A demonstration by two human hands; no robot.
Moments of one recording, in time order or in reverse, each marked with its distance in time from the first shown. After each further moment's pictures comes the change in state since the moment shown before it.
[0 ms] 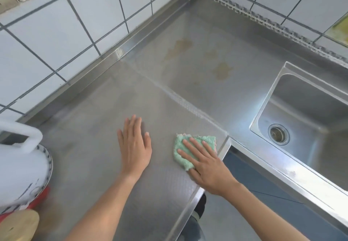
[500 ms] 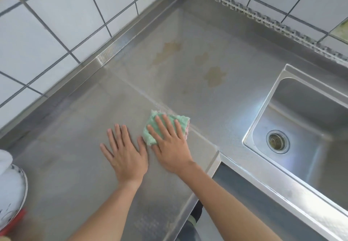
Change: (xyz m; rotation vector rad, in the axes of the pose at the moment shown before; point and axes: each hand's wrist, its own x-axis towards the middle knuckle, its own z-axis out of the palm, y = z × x) left_hand 0.015 0.029 0.048 0.235 0.144 -0.204; right_hand 0.126 0.002 -0.022 0.073 0.134 0.129
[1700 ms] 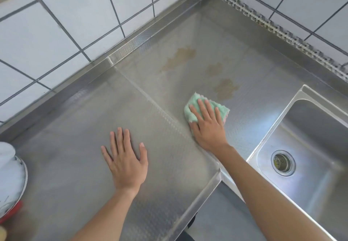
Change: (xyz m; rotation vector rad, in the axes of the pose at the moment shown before) left_hand 0.002 0.009 -0.008 0.027 -0.010 -0.065; right_hand 0.046 0.125 -0.044 0.007 0.014 0.151
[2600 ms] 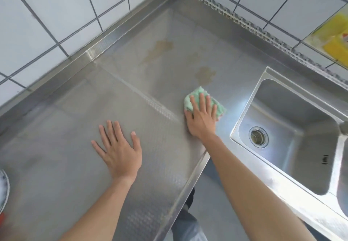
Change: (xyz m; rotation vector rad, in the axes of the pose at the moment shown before) left_hand -0.001 -0.009 0.010 -0.076 0.000 0.053; right_hand -0.034 -0.014 0.002 0.057 0.026 0.397
